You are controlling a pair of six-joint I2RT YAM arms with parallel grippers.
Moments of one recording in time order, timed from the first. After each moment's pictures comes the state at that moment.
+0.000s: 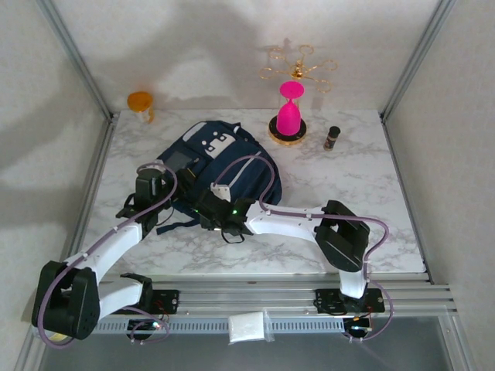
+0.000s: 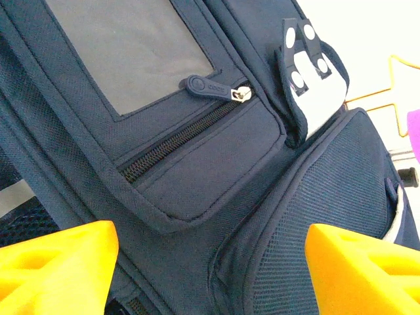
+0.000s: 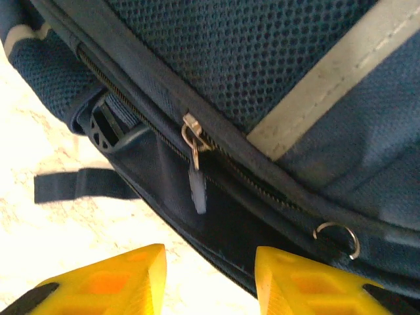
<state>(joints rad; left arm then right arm) -0.18 1.15 0.55 0.06 0.12 -0.86 1.18 1.90 1.39 -0.47 0.27 0.96</state>
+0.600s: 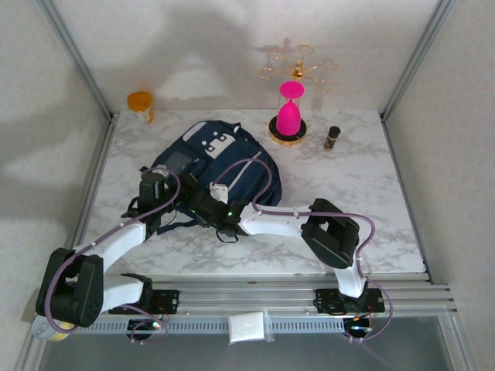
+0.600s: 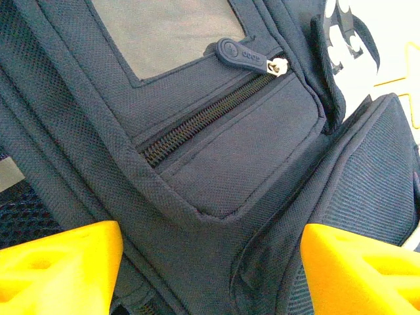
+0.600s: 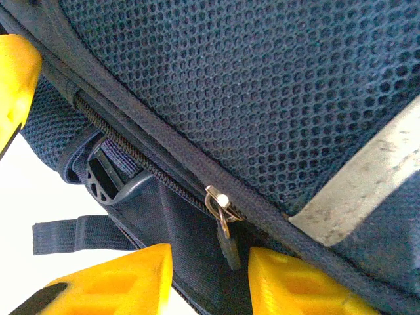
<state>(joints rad) -0.18 1.22 0.49 0.17 0.16 -0.89 1.17 1.98 1.39 -0.34 0.32 1.01</state>
